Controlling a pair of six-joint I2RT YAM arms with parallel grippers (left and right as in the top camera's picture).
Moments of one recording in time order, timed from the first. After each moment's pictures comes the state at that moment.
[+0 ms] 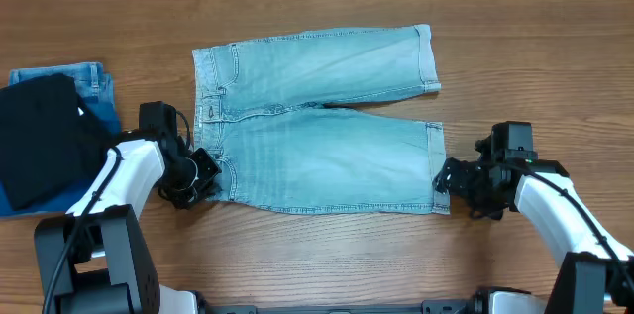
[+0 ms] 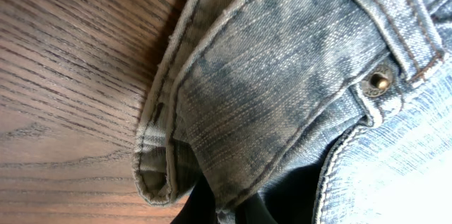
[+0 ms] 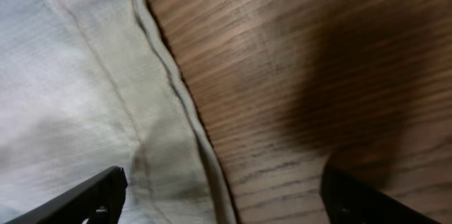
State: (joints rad) left arm 0.14 1.64 0.88 -0.82 0.27 -0.55; right arm -0.10 1.43 0.66 -0.64 -0.24 0.33
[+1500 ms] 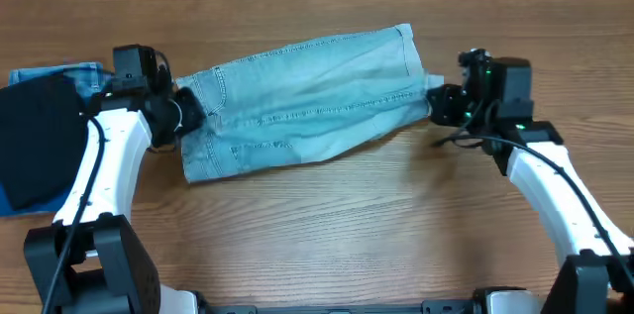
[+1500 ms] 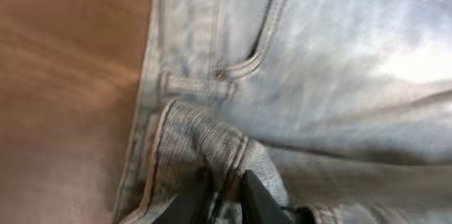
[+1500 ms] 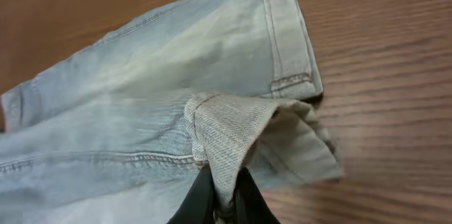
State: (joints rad) left arm 0.13 1.65 1.18 -0.73 0.20 -0.39; right arm 0.04 1.48 0.93 -0.26 -0.33 0.25
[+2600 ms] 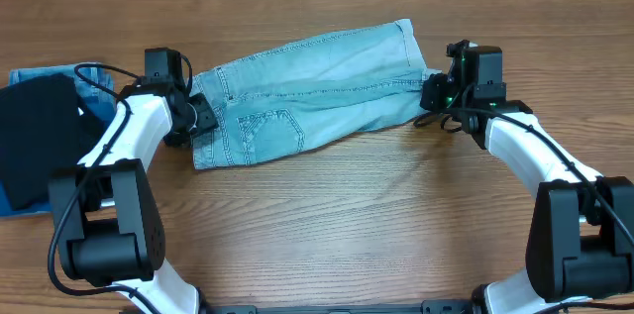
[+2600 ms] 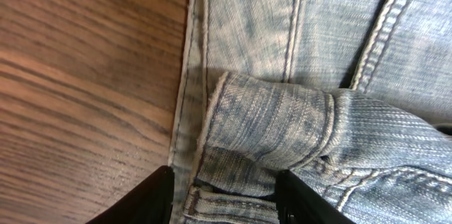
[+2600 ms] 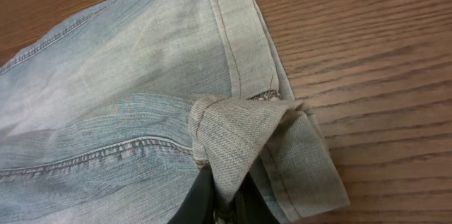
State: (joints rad) left arm 0.08 1.86 1.19 -0.64 0.05 -0.38; right arm 0.07 1.73 1.01 -0.14 -0.18 0.30
